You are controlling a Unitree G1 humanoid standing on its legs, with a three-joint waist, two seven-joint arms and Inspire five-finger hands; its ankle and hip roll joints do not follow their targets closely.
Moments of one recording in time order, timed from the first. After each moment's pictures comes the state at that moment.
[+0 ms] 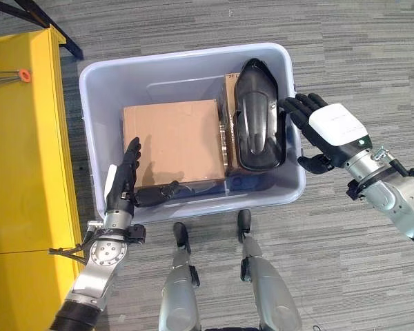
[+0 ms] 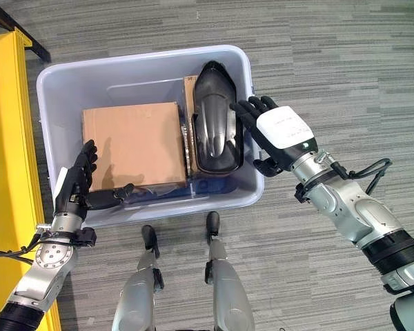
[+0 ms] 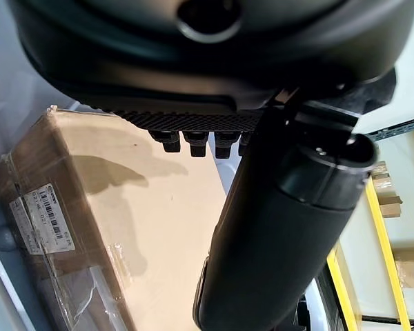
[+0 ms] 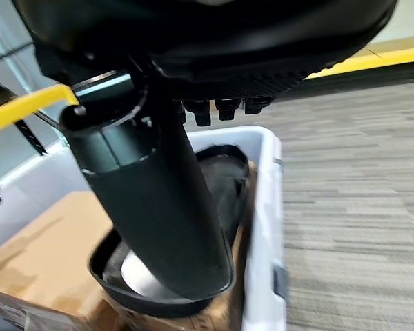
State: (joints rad) left arm -0.06 0.60 -0.13 0.03 -0.31 -0.15 0.28; right arm -0.59 -1.09 0.51 0.17 -0.43 -0.23 -0.23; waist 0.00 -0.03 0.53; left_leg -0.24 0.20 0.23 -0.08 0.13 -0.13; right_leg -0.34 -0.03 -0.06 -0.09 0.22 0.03
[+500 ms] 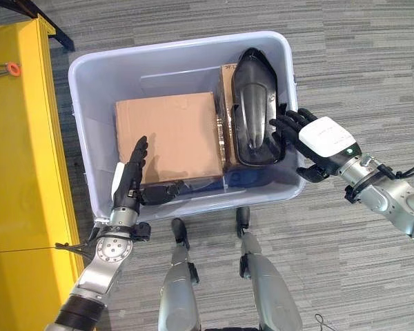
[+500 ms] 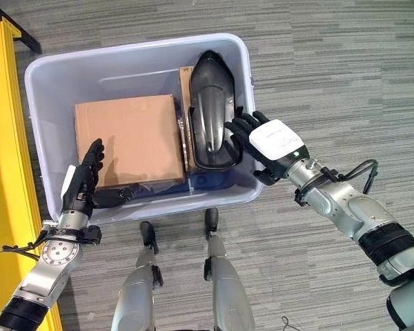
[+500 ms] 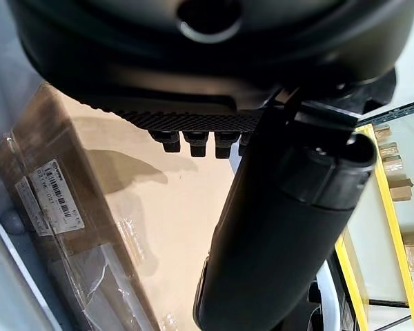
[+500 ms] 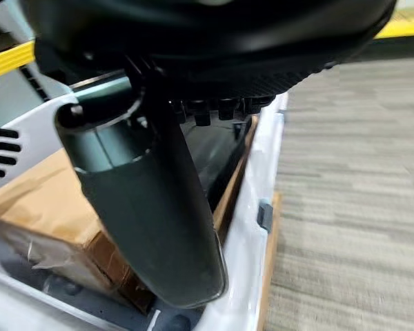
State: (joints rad) left arm -0.10 0.61 -0.17 0.05 -0.29 -0.15 0.28; right arm -0.69 -1.08 0.68 0.31 -0.55 -0.30 -0.31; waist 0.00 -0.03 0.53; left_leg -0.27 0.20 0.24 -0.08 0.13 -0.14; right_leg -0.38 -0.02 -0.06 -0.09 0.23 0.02
